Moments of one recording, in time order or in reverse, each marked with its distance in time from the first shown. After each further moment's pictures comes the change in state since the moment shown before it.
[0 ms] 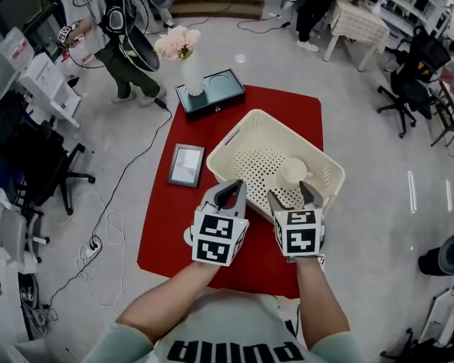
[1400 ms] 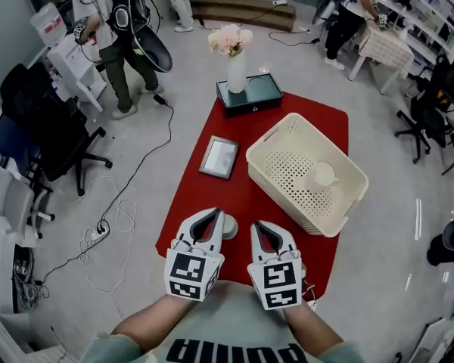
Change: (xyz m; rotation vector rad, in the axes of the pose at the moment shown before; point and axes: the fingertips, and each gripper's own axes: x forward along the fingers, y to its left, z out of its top) left arm -0.160 0.057 -0.043 -0.018 -0.094 0.149; right arm -0.090 0.193 -0.002 -0.136 -0.162 0.311
